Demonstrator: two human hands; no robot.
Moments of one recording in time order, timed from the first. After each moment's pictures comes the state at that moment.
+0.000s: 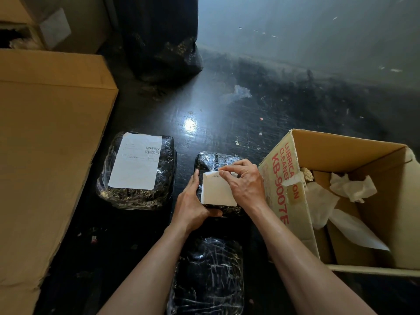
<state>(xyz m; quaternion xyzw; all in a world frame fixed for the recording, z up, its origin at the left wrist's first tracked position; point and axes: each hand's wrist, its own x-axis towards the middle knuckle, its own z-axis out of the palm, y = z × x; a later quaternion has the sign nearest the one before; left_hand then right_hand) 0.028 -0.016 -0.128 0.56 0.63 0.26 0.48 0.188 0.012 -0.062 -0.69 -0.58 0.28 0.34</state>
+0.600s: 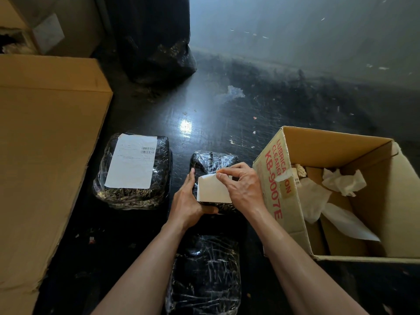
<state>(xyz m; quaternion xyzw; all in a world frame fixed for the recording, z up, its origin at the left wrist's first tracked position) 0.026 -0.015 -0.125 0.56 0.63 0.24 0.48 0.190 -0.005 -0.063 -0.69 -0.55 0.30 0.36</state>
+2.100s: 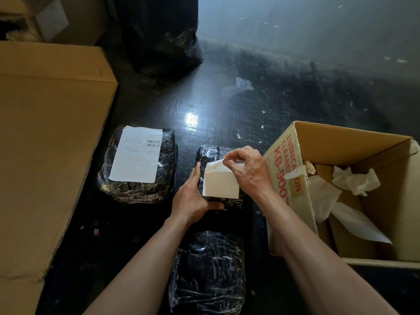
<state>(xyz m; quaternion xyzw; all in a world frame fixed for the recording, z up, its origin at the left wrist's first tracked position) 0.024 -0.015 -0.116 0.61 0.65 0.18 0.42 0.193 0.021 -0.045 -0.66 -0.62 0.28 0.32</state>
